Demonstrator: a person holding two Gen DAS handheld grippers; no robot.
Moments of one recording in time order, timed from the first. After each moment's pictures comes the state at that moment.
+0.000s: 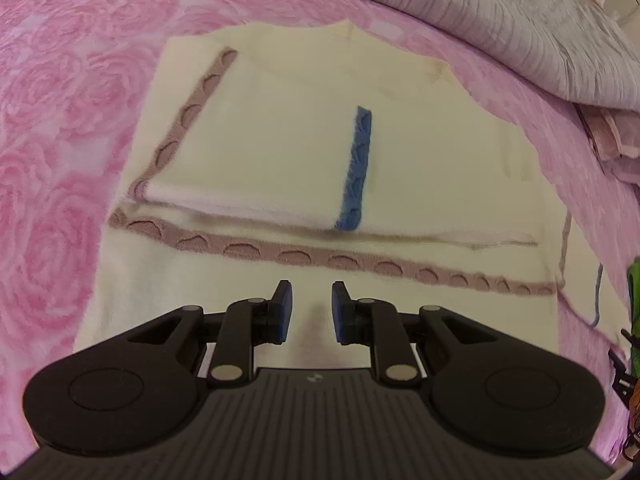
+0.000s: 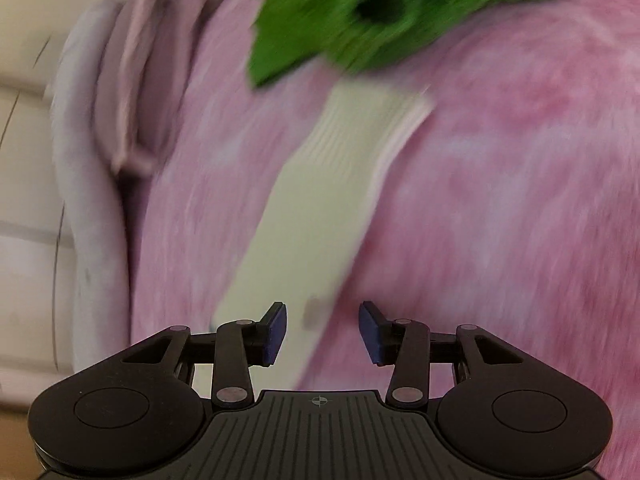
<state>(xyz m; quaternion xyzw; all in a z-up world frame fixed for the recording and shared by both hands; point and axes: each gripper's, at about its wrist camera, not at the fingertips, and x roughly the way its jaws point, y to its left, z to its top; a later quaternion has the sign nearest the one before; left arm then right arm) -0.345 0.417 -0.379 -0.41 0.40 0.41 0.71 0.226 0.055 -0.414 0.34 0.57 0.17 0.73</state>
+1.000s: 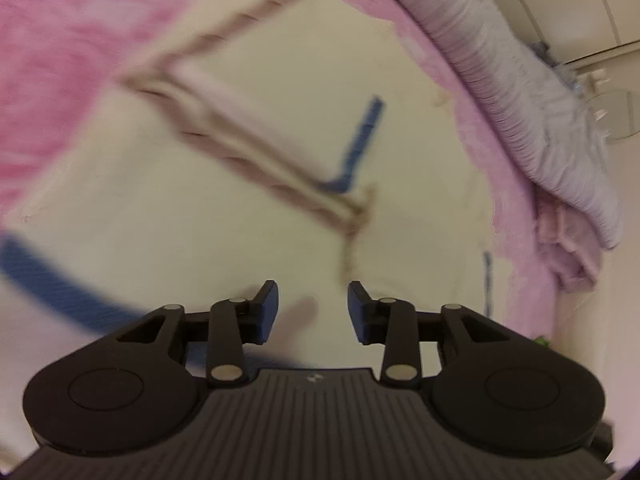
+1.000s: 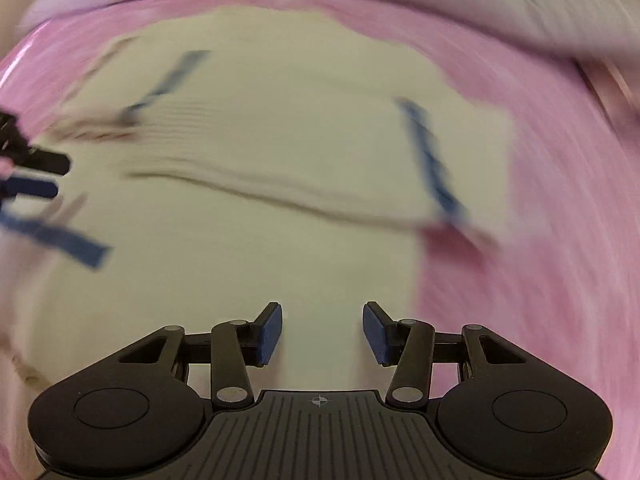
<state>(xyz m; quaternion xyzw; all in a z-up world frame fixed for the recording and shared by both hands) -0.377 0.407 -0.413 -0.59 0.27 0.36 0.67 -0.086 0.238 -0.361 -0.37 0.43 0.53 0.63</state>
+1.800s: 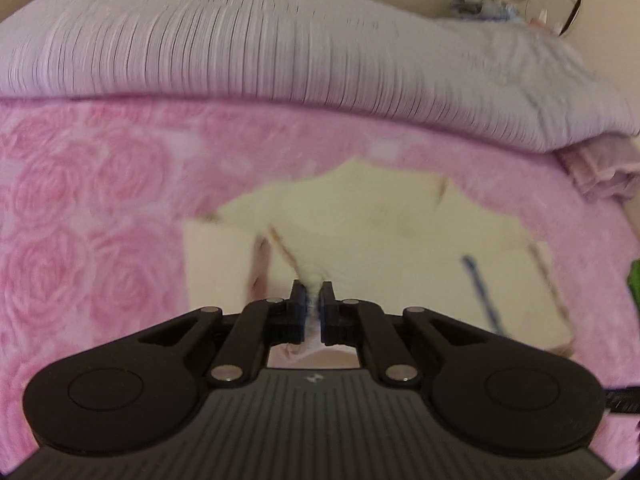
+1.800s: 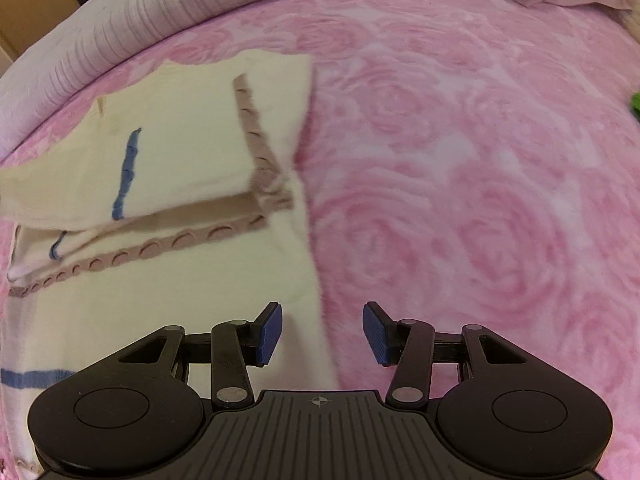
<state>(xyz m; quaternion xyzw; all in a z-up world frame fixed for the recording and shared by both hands) -0.360 0.522 -0.346 -0.30 0.36 0.39 0.80 -0.028 0.253 -0.367 -0.22 0.52 0.46 0.68</state>
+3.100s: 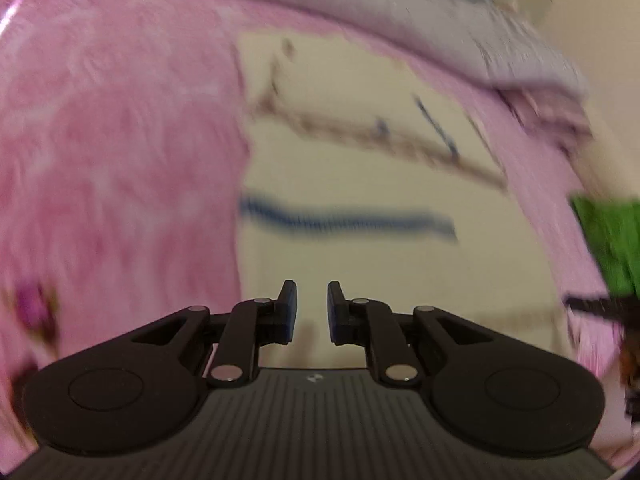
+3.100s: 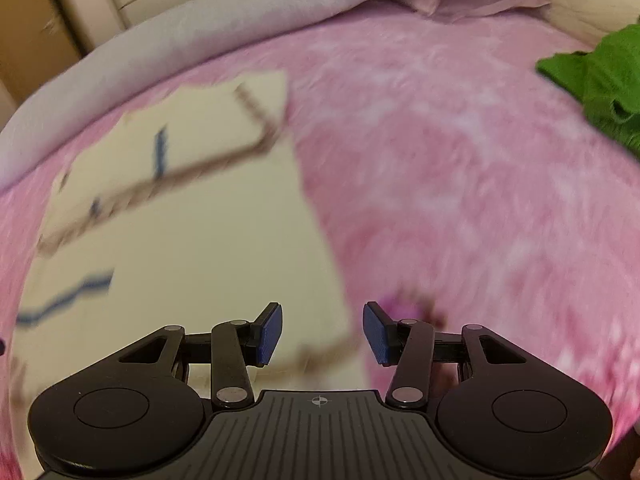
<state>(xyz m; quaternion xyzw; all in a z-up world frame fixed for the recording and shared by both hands) -0.534 0.291 -0.377 -0.36 0.36 0.33 0.80 -0.129 0.090 -0.349 -0.17 0.47 0.45 0.74</state>
